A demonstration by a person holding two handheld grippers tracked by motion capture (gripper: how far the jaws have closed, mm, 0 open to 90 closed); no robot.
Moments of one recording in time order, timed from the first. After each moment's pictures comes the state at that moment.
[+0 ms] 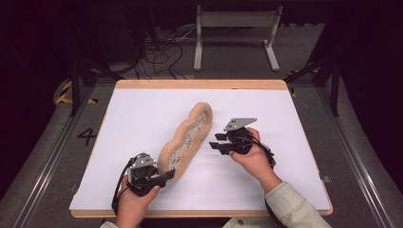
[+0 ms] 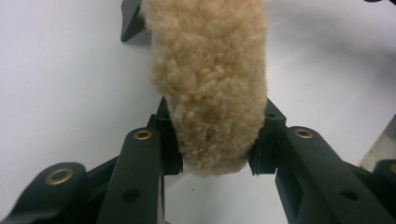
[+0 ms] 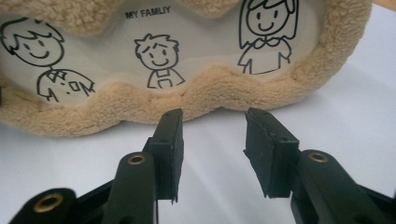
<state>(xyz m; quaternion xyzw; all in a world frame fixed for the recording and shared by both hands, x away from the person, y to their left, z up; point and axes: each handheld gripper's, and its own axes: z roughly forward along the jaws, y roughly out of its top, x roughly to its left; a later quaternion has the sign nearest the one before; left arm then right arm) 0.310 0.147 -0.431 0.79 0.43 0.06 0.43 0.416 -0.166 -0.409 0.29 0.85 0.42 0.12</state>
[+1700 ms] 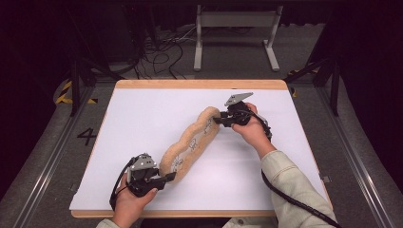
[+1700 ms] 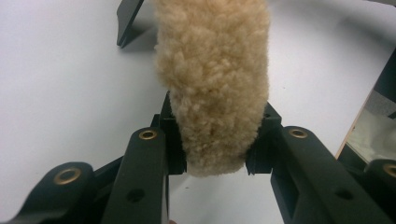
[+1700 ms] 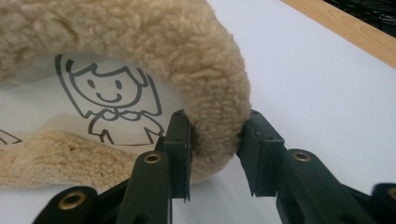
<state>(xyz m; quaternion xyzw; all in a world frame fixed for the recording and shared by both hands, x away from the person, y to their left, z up) 0.311 0.150 -0.430 0.82 0.36 0.05 0.44 0.520 -0.183 -0.417 0.27 0.87 0.40 0.13</state>
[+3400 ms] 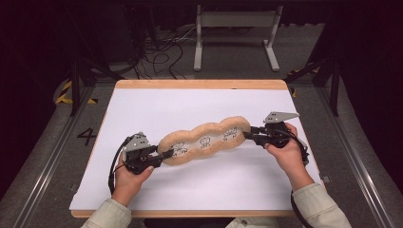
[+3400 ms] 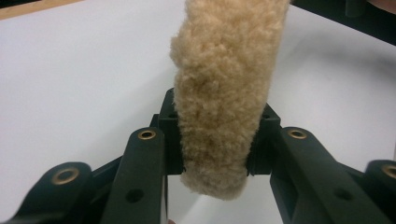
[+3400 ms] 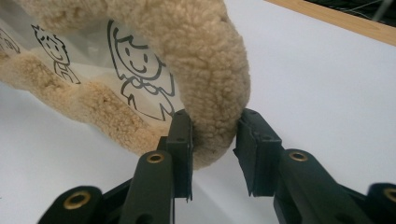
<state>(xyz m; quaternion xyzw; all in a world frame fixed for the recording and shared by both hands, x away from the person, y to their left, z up) 0.364 0.164 -0.411 0.81 0.30 0.10 0.50 0.419 -0.270 -0.397 0.34 0.82 0.43 0.15</state>
